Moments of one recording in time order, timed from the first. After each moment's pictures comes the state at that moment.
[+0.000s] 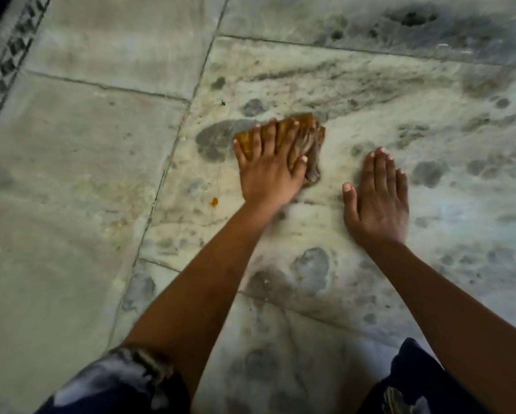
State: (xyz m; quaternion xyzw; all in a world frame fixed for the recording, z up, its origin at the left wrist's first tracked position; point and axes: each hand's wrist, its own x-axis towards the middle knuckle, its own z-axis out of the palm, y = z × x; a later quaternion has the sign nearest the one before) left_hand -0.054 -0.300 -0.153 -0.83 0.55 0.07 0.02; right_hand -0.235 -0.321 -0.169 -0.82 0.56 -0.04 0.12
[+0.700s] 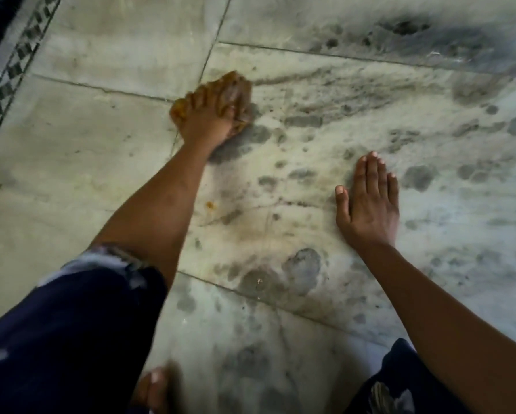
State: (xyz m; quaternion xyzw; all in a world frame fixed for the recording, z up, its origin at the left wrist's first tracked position) left_hand 0.061 -0.348 -0.121 -0.89 0.44 0.13 0.01; right_hand -0.235 -0.319 -0.168 -0.82 0.56 -0.06 0.13
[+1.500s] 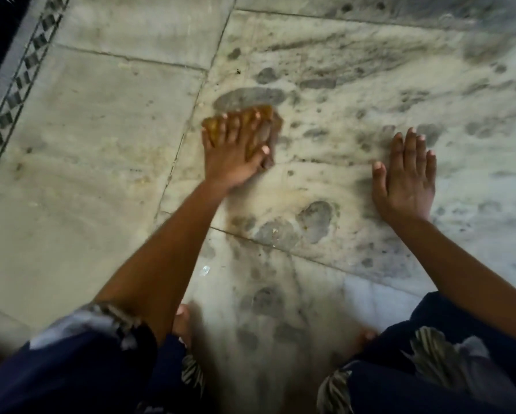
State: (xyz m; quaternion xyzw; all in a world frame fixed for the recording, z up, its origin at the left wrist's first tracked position) left_hand 0.008 -0.225 -0.144 -0.83 0.54 0.12 0.08; right_hand -0.283 -0.297 -0.164 -0.81 0.57 -0.08 0.12
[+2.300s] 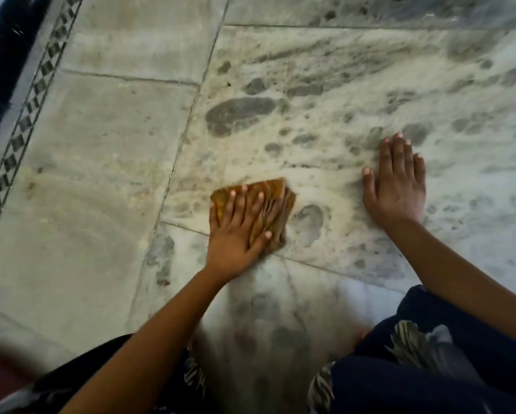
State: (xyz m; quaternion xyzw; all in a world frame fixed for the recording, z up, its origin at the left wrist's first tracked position) left_hand -0.059 -0.108 -0.147 -0.78 0.61 0.12 0.01; right_hand -0.288 -0.299 -0.166 -0.81 0.57 -0.05 0.13
